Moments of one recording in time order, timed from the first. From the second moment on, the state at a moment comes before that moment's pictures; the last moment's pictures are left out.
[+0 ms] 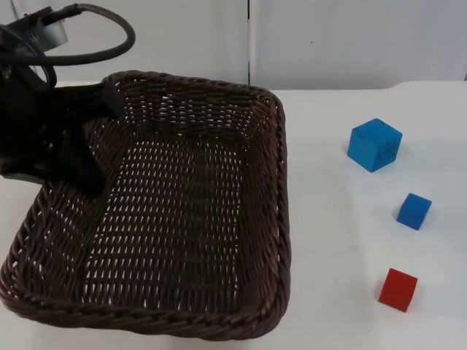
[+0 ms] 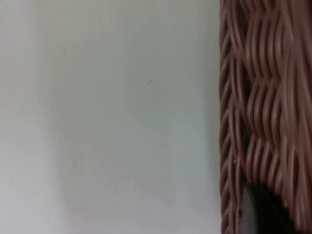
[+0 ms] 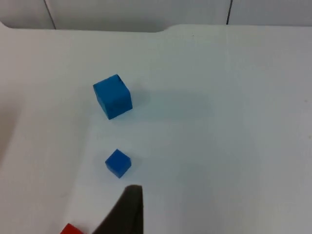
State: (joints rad) right arm 0.04 0.69 -0.83 0.03 0.84 -0.04; left arm -0.18 1.54 -0.89 -0.52 0.77 0.18
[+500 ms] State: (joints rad) right arm 0.04 1.17 -1.11 0.03 0.81 -0.05; left arm -0.18 1.54 -0.89 -0.52 0.77 0.19
